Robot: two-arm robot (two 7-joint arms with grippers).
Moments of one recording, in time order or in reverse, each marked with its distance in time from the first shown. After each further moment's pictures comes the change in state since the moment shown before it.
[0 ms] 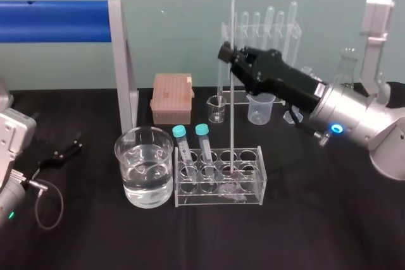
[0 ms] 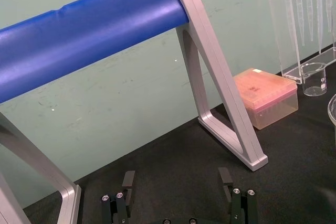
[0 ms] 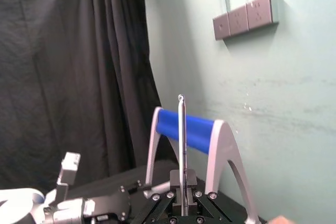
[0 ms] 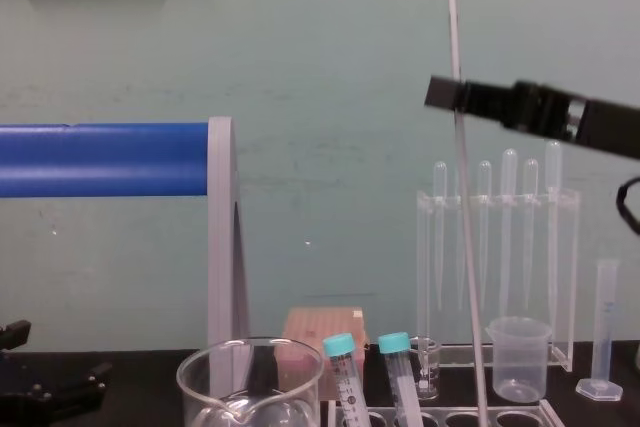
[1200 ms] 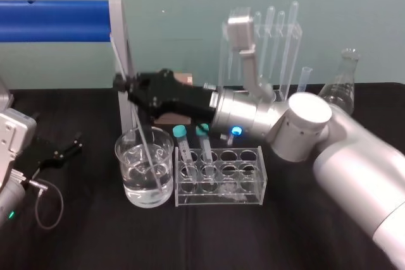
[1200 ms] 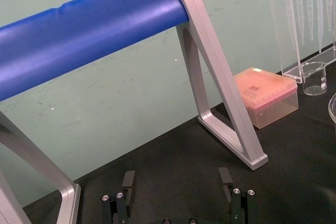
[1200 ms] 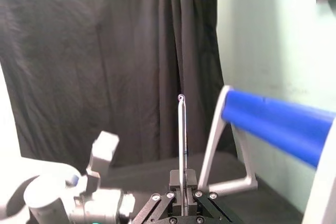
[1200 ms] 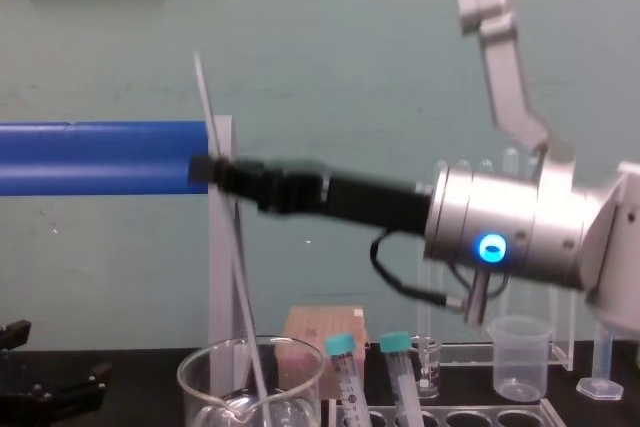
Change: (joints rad) left arm 0.000 0.000 0.000 0.000 0.000 0.000 0.000; right arm 0.246 -0.335 -0.182 0.422 -0.170 -0.078 0.234
